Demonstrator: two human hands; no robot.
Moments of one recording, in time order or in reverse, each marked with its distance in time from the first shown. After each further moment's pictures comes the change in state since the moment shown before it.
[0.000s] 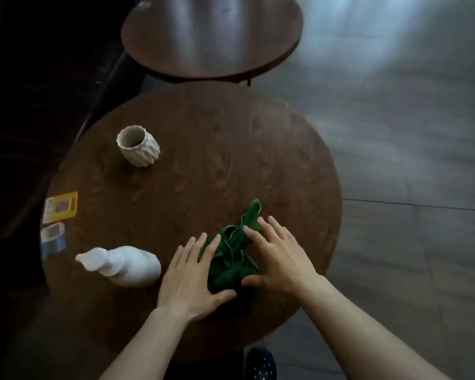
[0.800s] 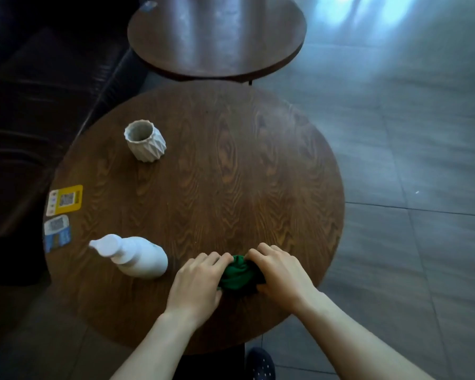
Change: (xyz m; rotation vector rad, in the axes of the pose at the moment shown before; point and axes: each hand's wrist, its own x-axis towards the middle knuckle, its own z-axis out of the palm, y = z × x) left_hand -0.025 0.004 0.004 0.029 0.129 0.164; right_hand -0.027 -0.029 0.021 -0.043 0.053 -0.099
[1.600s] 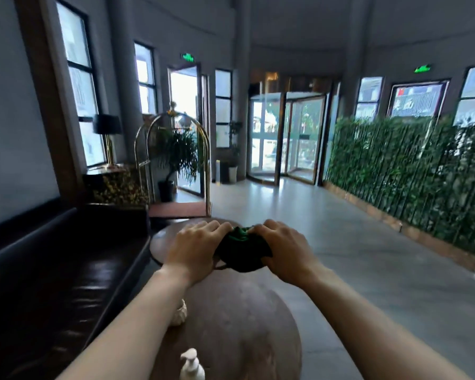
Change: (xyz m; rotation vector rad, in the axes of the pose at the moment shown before) left_hand -0.276 0.055 -0.507 0.241 0.785 0.462; right_hand -0.272 -0.381 -0.391 -0.328 0.825 0.071
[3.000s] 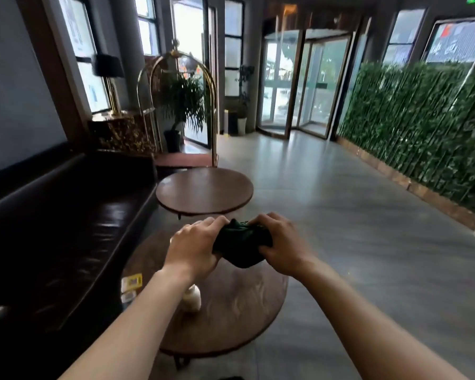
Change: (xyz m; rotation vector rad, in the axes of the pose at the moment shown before) left_hand -0.087 0.083 0.047 -0.192 -0.139 -0.239; right_hand -0.103 0.020 0.046 0.346 -0.126 0.154
